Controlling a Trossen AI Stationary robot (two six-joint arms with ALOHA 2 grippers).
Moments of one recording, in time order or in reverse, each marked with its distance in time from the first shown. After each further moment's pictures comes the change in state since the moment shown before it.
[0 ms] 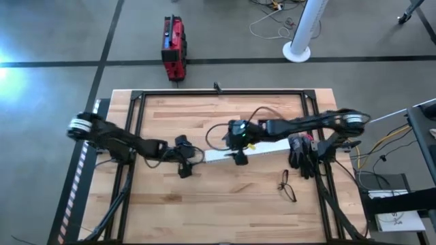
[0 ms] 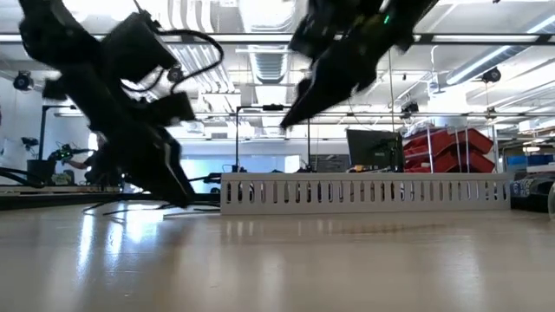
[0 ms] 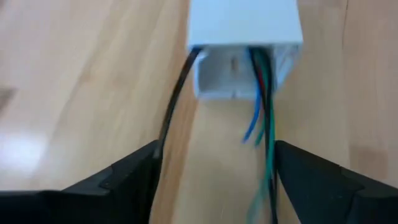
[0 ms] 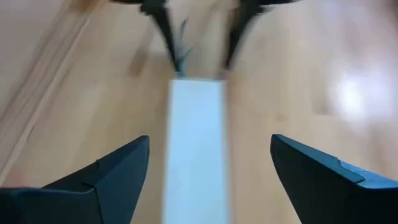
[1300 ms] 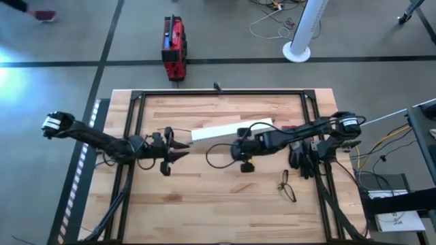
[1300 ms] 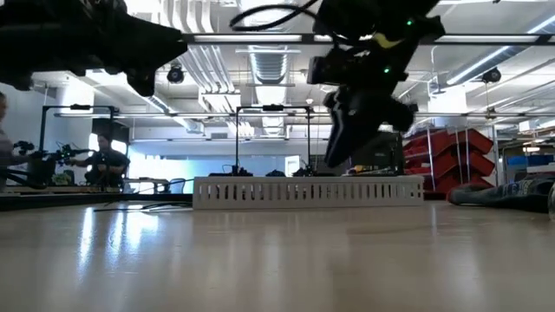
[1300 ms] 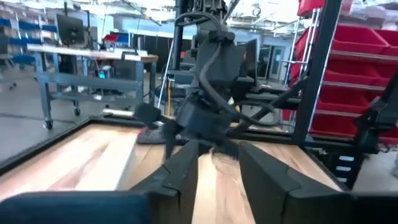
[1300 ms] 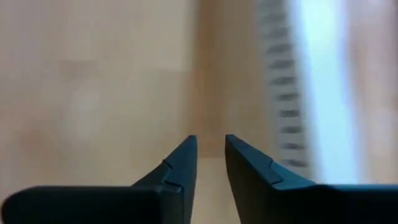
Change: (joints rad) left arm -0.087 -0.538 -0.327 0.753 0.030 0.098; right arm 0.130 0.041 -0.013 -0.260 0.339 0.096
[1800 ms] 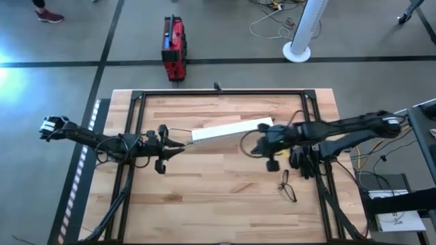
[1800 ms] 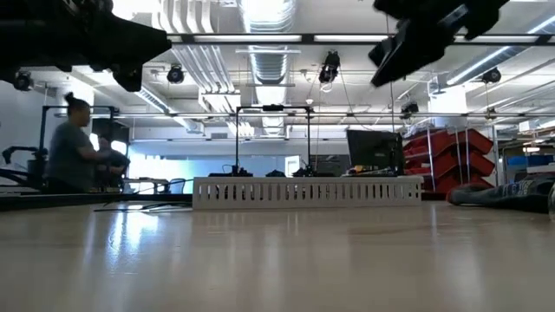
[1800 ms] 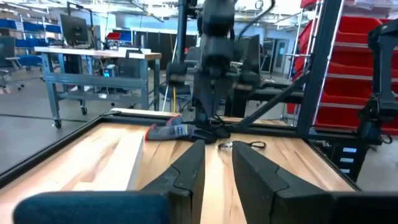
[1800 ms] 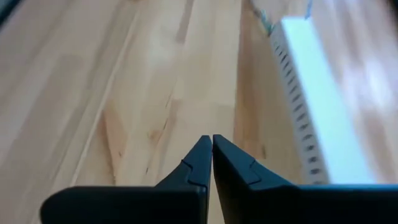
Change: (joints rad) left arm 0.001 -0.258 -0.008 -0.273 -0.009 0.032; right arm -0.003 -0.519 -0.235 0.037 -0.281 0.023
